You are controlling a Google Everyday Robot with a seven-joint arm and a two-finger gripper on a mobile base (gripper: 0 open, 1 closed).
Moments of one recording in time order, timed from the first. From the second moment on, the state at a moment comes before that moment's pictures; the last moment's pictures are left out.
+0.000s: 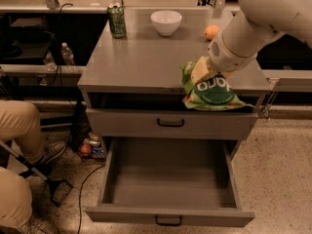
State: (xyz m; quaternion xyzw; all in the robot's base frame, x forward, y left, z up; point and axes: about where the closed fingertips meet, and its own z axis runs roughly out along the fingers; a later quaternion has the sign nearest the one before) arm 0.584 -0.145 0.884 -0.12 0.97 0.09 0.21
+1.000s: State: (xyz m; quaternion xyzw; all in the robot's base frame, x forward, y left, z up) arm 0.544 -0.163 0.848 -0.11 0.98 0.07 0.17
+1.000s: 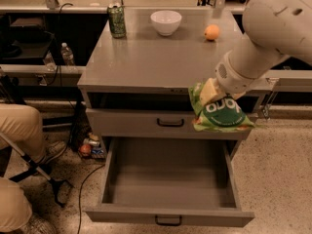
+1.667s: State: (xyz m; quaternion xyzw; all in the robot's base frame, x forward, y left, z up) arm 0.465 -0.156 0.760 -0.16 0.98 0.12 0.08
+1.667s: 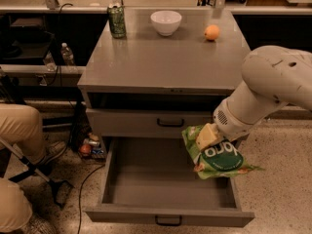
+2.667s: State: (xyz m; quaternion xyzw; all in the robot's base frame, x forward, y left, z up) arm 0.457 -0.080 0.625 -0.26 0.94 0.20 0.03
